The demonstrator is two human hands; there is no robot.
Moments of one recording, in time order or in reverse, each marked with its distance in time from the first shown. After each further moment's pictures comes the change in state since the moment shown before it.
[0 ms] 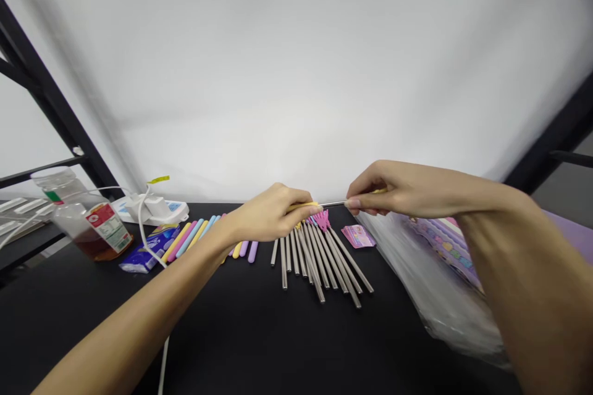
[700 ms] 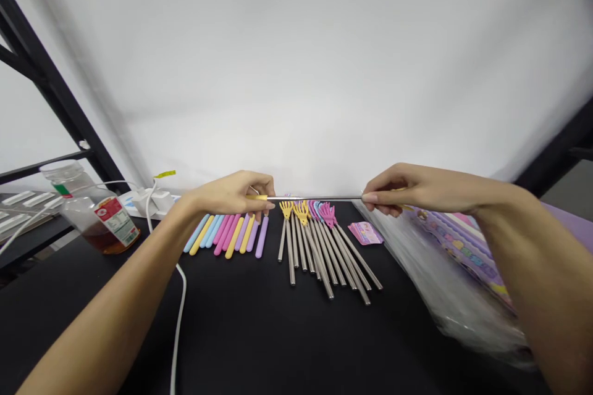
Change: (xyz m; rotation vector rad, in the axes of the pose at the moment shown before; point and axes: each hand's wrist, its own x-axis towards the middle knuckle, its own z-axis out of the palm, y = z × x) left_hand -0.027 -0.040 -0.048 0.054 -0.177 -0.218; right_hand 0.008 0.026 0.009 0.112 -0.046 0.036
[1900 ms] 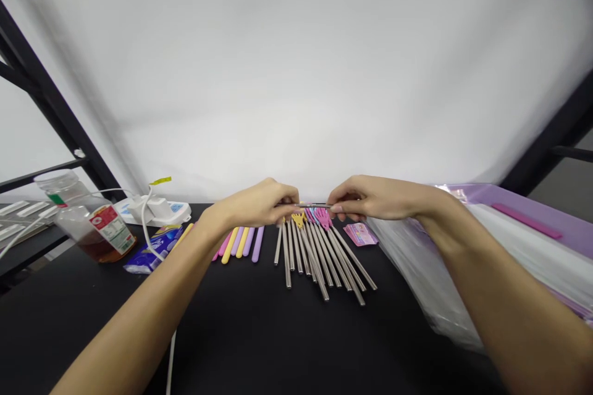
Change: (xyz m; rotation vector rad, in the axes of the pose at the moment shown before) left_hand 0.027 0.019 0.023 0.090 0.041 0.182; right_hand 0.026 -0.008 0.015 0.023 -0.058 -0.101
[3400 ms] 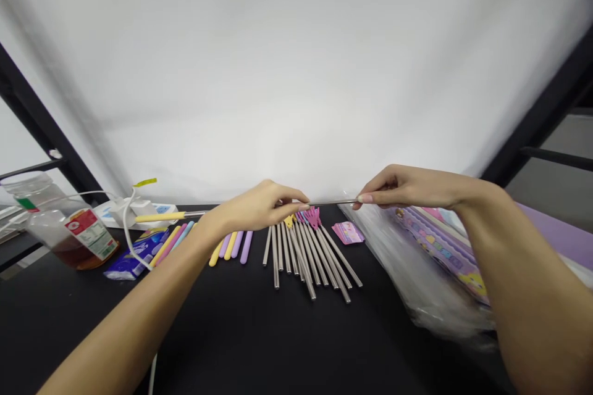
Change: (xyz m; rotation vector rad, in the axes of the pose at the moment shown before) left_hand 0.013 0.017 0.010 -0.105 0.082 0.074; right_hand -0.053 0.035 -0.025 0.099 0.109 0.163
